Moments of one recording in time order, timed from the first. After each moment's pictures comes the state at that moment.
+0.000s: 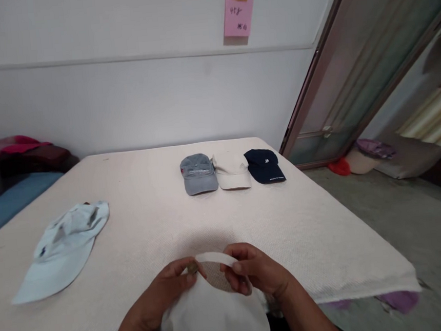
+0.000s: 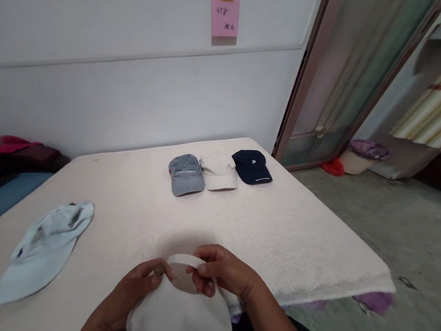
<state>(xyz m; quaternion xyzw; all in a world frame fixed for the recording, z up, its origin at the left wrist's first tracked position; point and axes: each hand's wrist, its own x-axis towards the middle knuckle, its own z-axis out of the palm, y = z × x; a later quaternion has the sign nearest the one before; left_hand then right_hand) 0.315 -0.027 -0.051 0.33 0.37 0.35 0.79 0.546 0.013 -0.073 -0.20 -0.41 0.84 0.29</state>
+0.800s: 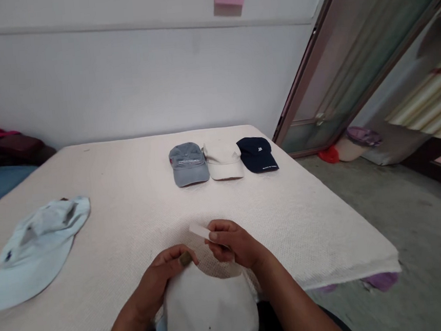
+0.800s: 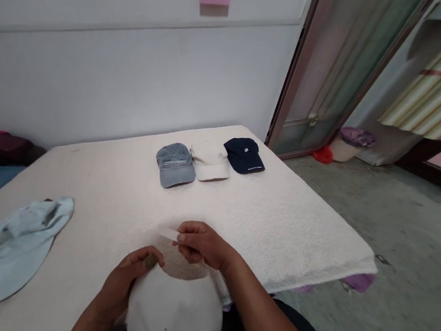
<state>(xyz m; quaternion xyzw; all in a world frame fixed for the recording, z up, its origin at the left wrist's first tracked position) 0.332 -0.006 -0.060 0.34 0.42 0.36 0.76 0.534 0.043 -0.071 -0.25 -0.42 0.81 0.33</state>
